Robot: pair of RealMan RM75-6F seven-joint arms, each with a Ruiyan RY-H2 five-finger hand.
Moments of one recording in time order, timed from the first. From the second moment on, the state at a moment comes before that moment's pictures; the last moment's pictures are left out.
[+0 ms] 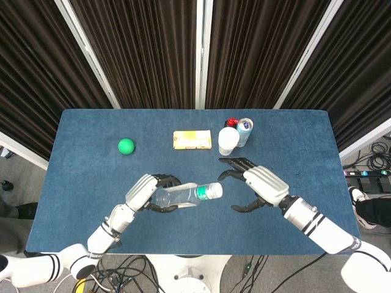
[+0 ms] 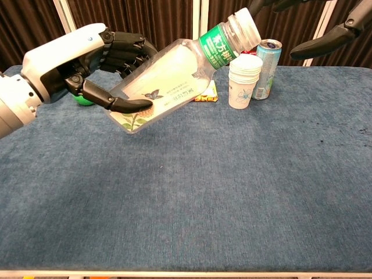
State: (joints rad) left arm -0.63 -1.63 -0.10 -1.47 1.63 1.23 -0.46; right arm 0.71 -0.86 0.20 -2.03 -1.49 0.80 0.43
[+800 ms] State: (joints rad) left arm -0.65 -1.63 -0.10 -1.46 1.60 1.22 -0.45; right arm 0.73 -0.86 0.19 -2.06 -1.50 0.81 0.41
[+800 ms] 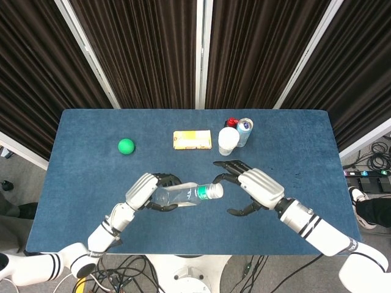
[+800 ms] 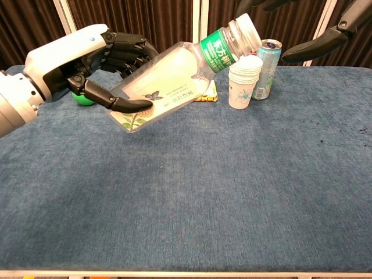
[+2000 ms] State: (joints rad) left arm -0.65 -1.63 -0.10 -1.46 1.61 1.25 -0.47; right arm 0.74 -0.87 0.17 -2.05 -1.47 0.82 0.39
